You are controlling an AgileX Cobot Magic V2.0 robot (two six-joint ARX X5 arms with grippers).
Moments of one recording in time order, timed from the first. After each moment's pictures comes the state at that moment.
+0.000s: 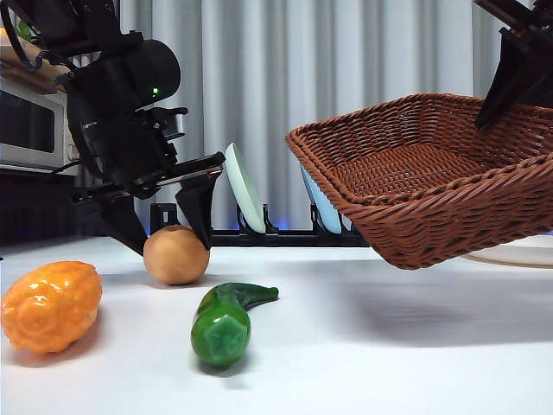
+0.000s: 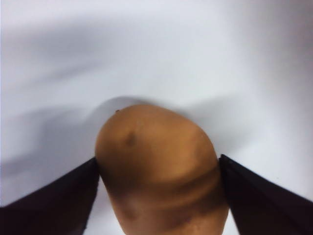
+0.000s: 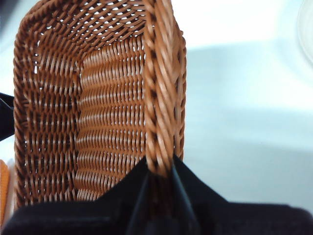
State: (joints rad) left arm -0.40 1.82 1.26 -0.50 0.11 -0.19; right arm 0.09 1.23 0.98 -0.52 -0.41 0.10
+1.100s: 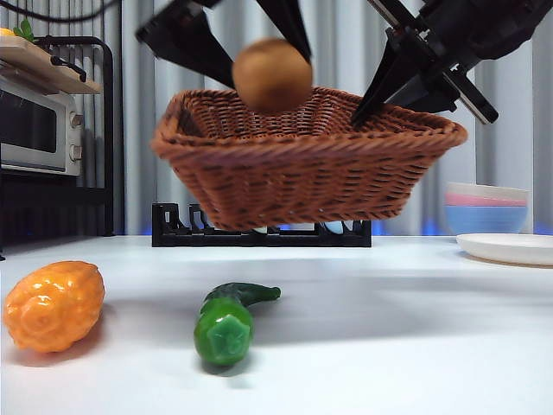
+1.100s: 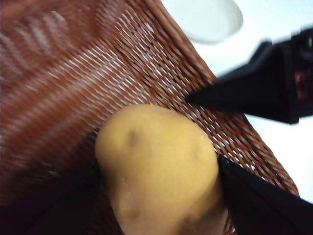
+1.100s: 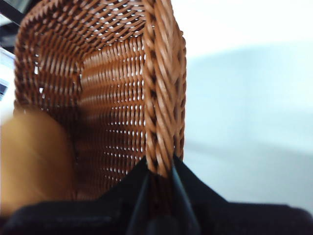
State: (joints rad) left arm -0.74 1.45 1.27 -0.49 0.05 -0.24; right arm 0.38 1.36 0.98 -0.23 -0.42 0.38
